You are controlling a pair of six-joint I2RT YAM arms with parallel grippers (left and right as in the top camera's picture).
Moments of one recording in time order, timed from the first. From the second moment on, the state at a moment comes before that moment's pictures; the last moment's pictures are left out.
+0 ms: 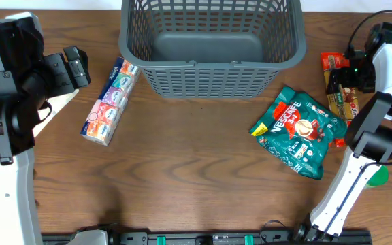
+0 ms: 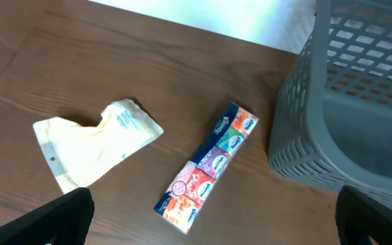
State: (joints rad) left arm 0.07 1.34 1.84 -1.25 -0.07 -0.16; right arm -0.39 2.46 2.16 -1.22 0.07 -0.35
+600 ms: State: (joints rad) left arm 0.13 1.35 1.84 -1.23 -0.14 -0.16; right arm -0.36 2.49 2.13 -1.13 0.04 -0.34
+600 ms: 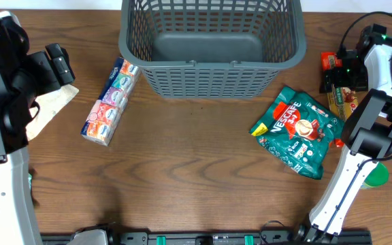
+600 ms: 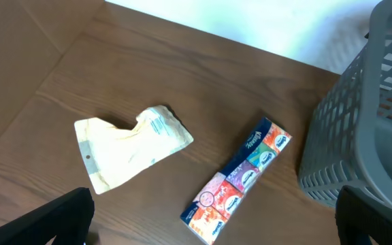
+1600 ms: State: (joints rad) left arm 0.13 1.37 1.84 -1.23 -0.14 -0.16; right arm -0.36 2.00 2.22 -1.19 0.00 -0.14
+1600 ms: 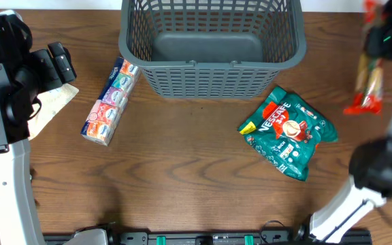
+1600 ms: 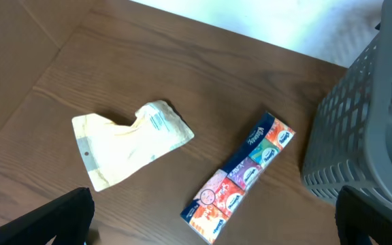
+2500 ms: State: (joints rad) left arm 0.13 1.37 1.84 -1.28 -0.11 -0.16; right arm 0.32 1.88 2.34 -0.84 -0.24 -0.83
